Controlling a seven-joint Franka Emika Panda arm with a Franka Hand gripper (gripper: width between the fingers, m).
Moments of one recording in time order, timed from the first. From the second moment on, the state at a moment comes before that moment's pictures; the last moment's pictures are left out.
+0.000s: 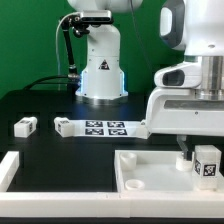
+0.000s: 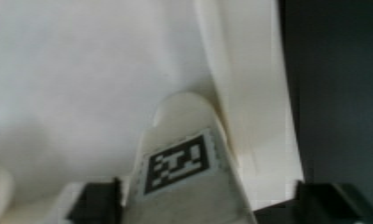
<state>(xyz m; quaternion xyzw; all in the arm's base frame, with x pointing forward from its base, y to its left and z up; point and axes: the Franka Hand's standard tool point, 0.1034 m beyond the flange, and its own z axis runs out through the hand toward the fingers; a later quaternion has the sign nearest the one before) 0.672 0.109 0.072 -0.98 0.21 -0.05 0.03</state>
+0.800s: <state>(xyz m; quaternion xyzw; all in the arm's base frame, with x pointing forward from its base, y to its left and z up) 0.676 0.110 0.073 -0.71 0.70 0.02 0.08</state>
